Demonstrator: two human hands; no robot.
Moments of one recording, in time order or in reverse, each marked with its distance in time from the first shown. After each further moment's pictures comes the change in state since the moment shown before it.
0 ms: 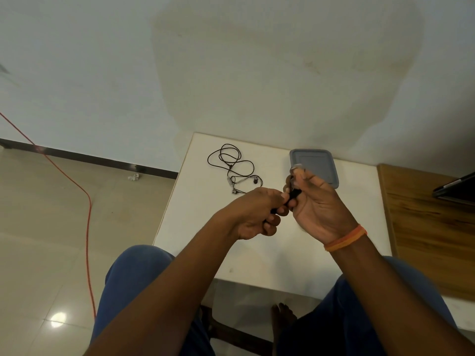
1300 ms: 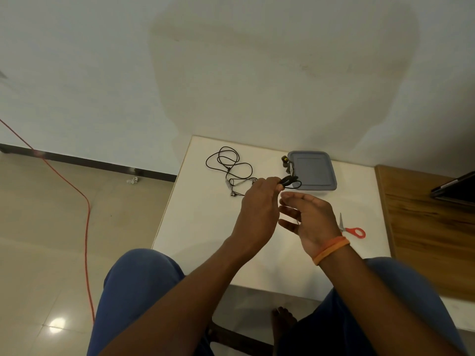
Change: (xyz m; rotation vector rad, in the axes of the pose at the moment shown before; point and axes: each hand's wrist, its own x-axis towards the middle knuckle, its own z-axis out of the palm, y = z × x) left_hand 0.025 -0.030 0.013 0.854 0.738 0.754; right_hand -0.007 0.024 0.005 -0.253 0.553 0.131
